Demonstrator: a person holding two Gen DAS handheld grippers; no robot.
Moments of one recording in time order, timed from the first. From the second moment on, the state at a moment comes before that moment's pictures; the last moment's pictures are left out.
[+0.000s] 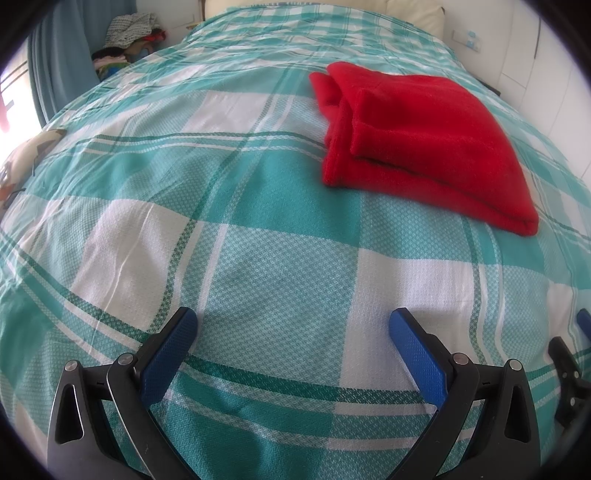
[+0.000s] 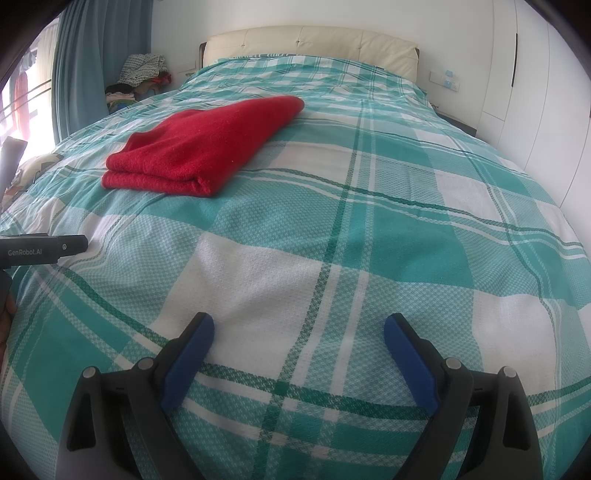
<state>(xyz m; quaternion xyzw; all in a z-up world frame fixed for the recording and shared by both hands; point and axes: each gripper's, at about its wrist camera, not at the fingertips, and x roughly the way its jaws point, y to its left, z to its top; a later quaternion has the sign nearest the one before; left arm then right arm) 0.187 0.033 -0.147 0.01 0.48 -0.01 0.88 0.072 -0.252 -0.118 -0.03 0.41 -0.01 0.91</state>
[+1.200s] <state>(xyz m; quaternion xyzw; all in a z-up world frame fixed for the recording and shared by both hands) 0.202 0.088 -0.087 -0.15 0.45 -0.07 0.88 0.076 -0.259 -0.111 -0.03 0.43 0.00 0.90</state>
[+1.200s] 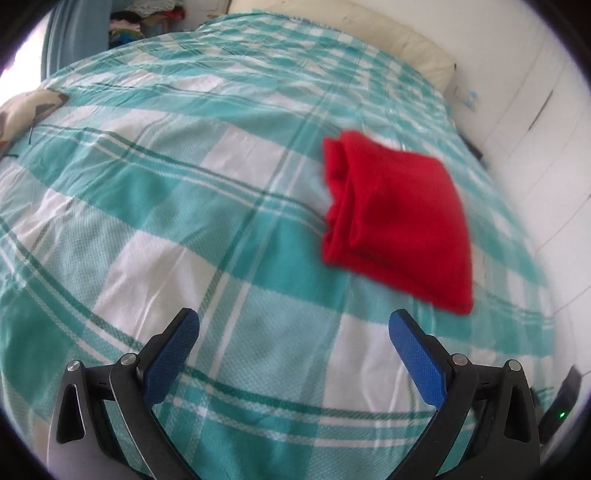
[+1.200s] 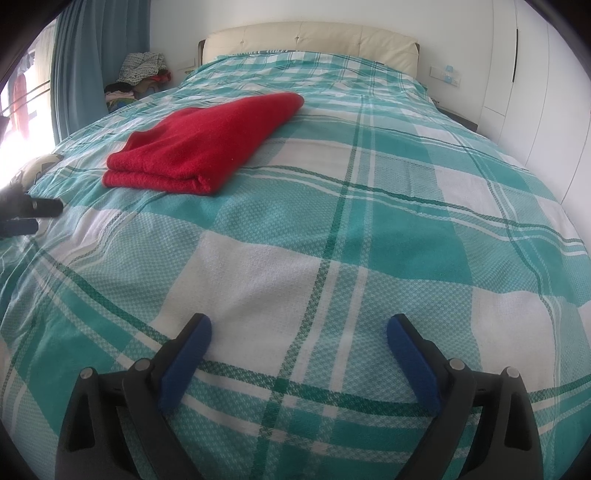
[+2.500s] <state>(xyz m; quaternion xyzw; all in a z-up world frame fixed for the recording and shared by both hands) 0.339 0.043 -0.030 0.00 0.41 -0.09 0.91 0.318 -0.228 -0.015 0.12 0.41 0.08 0.90</state>
